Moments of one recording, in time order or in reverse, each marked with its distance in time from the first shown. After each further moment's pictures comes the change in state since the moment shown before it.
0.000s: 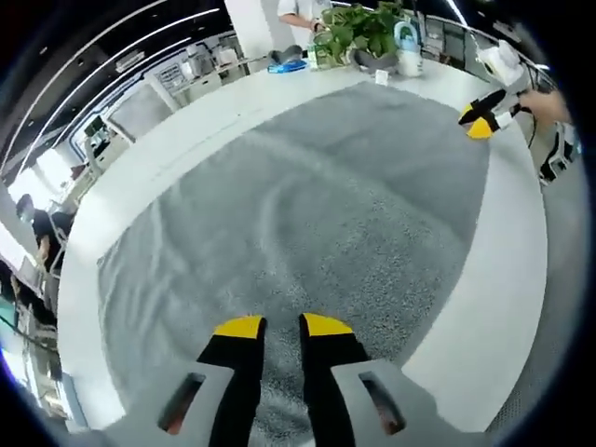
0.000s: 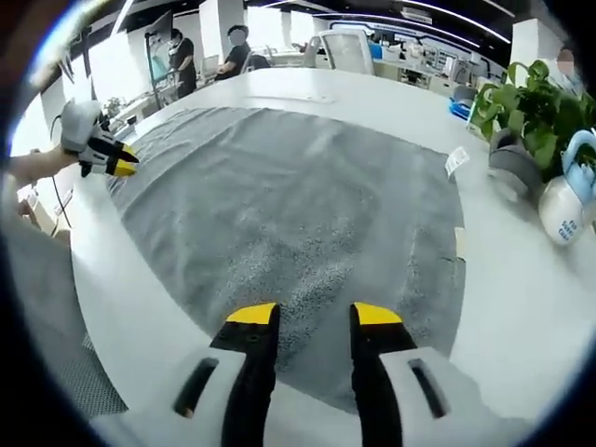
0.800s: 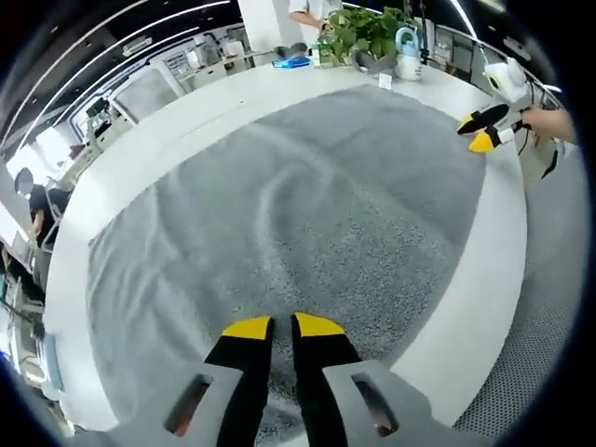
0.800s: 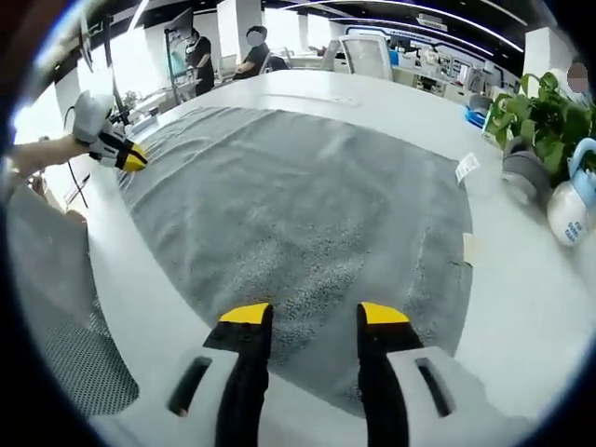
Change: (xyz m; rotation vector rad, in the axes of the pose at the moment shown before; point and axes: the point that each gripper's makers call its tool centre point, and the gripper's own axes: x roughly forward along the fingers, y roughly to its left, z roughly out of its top) left arm -0.028 -0.011 -0.039 -0.134 0.009 -0.054; right arm -0.013 0.038 -0.015 -0.046 -0.021 0.048
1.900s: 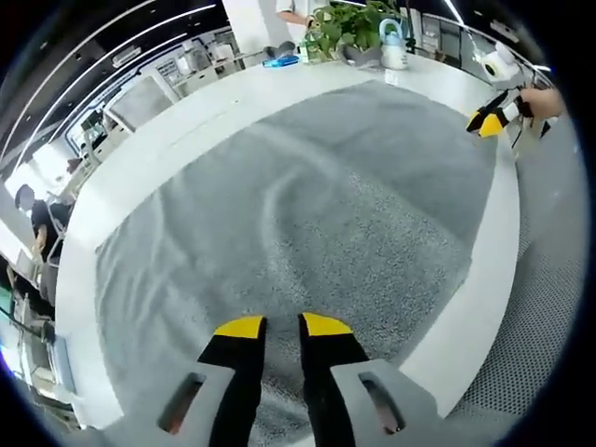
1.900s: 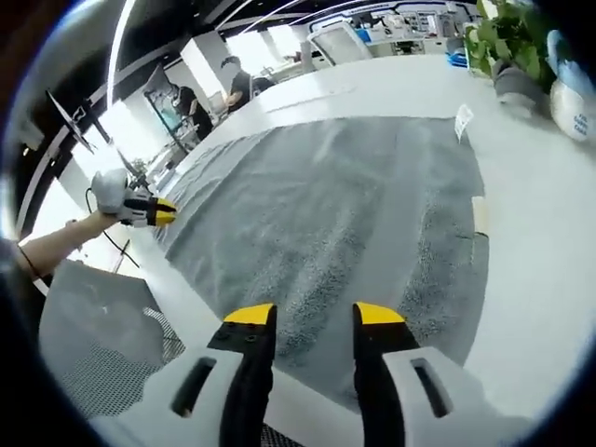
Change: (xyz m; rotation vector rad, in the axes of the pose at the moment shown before) left arm -0.016 0.003 -0.022 0.088 0.004 0.017; right arm -0.026 0.047 -0.019 0.340 -0.033 0.206
